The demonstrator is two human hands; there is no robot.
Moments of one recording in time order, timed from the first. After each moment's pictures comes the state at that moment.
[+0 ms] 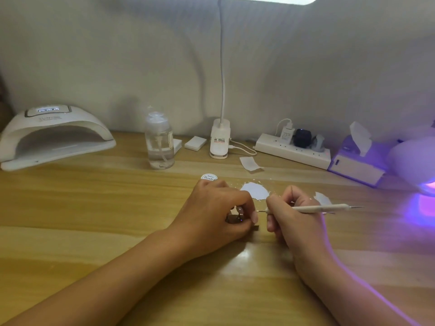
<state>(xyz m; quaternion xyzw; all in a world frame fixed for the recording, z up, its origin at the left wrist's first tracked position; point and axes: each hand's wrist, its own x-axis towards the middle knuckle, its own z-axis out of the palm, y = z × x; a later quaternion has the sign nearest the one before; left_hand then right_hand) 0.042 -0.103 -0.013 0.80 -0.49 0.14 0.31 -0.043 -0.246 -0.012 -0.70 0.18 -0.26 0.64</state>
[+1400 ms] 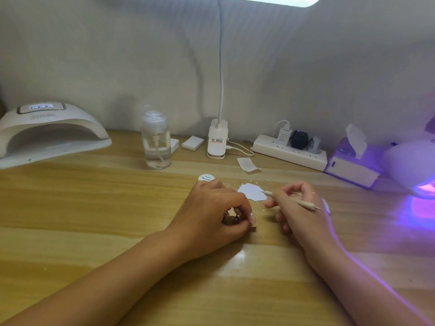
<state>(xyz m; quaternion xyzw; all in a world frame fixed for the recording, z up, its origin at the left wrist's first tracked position) 0.045 -0.102 -0.017 0.79 -0.50 0.14 0.33 -0.035 -0.273 -0.013 -0.76 0.23 -0.25 0.56</state>
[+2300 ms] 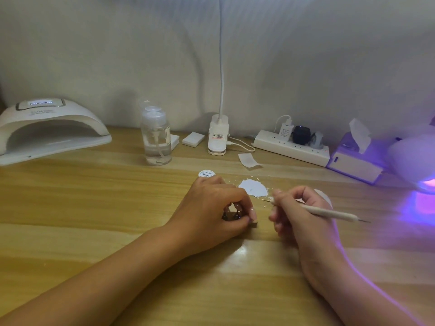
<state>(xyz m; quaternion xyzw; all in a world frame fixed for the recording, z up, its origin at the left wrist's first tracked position) 0.046 -0.102 -0.017 0.79 -0.50 0.14 0.31 -0.055 -0.248 -0.006 -0.64 0.18 -0.27 0.70</state>
